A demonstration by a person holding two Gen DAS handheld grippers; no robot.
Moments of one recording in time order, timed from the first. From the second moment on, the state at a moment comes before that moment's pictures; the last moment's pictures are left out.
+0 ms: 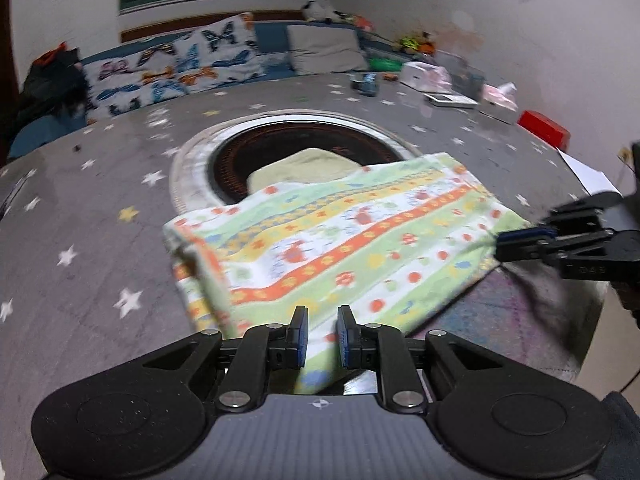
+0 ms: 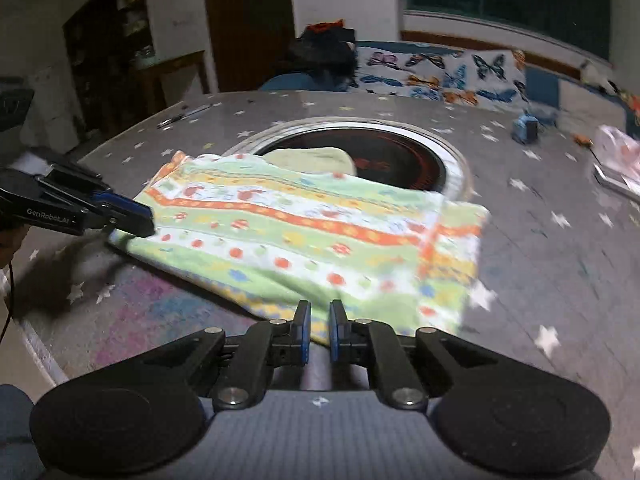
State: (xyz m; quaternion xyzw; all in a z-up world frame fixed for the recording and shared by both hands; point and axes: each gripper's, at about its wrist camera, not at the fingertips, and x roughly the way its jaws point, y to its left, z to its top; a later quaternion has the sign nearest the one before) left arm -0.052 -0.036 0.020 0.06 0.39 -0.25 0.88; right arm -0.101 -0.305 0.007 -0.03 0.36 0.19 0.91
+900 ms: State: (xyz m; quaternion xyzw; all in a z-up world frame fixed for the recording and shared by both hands) left arm 0.026 -0.007 0.022 0.03 0.40 -0.17 0.90; right arm 0.002 -0.314 0.005 -0.02 0.35 0.13 0.93
